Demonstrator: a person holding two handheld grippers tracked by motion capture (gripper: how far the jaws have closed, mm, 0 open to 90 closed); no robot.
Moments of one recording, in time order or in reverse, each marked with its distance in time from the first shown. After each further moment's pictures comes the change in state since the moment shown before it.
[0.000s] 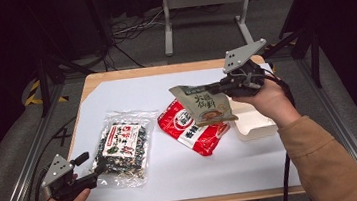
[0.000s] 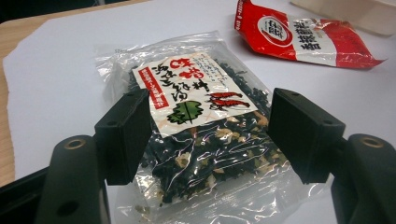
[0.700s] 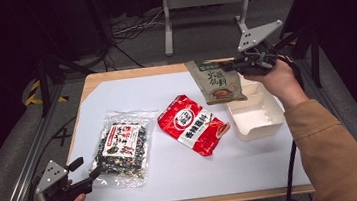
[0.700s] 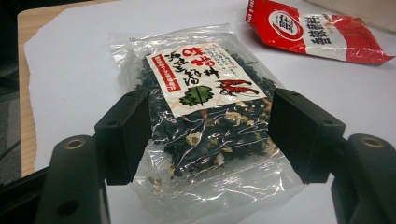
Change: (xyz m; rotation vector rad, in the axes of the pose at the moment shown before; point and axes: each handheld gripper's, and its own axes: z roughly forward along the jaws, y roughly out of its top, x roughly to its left) left arm 0.001 -0.009 -0.012 0.008 0.035 -0.025; right arm -0.056 -0.017 -0.016 -0.021 -0.126 -0.005
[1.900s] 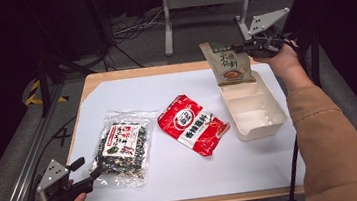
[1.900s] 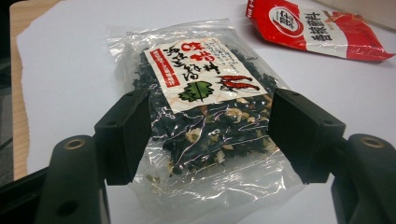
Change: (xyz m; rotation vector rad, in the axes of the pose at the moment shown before) left arm 0.003 -0.003 0.003 0.011 -0.007 -0.013; right arm -0.070 -0.032 0.008 0.012 -0.100 -0.032
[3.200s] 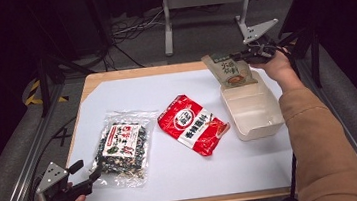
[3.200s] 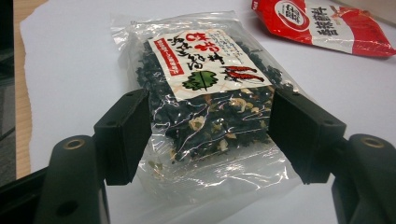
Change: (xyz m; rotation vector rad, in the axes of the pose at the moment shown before) left arm 0.000 -0.005 0.000 0.016 0.007 -0.020; right arm -0.013 -0.038 0.042 0.056 0.051 0.024
